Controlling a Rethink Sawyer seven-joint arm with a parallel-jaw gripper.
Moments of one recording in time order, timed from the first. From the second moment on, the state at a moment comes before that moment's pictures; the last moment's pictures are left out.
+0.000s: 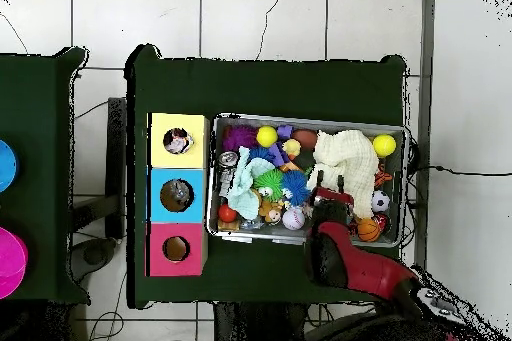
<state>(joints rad) -0.64 -0.41 0.00 1.89 -0.40 -0.67 1.71</state>
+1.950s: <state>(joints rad) -0.60 -0.43 -0.08 1.86 -0.35 -0.46 1.71</state>
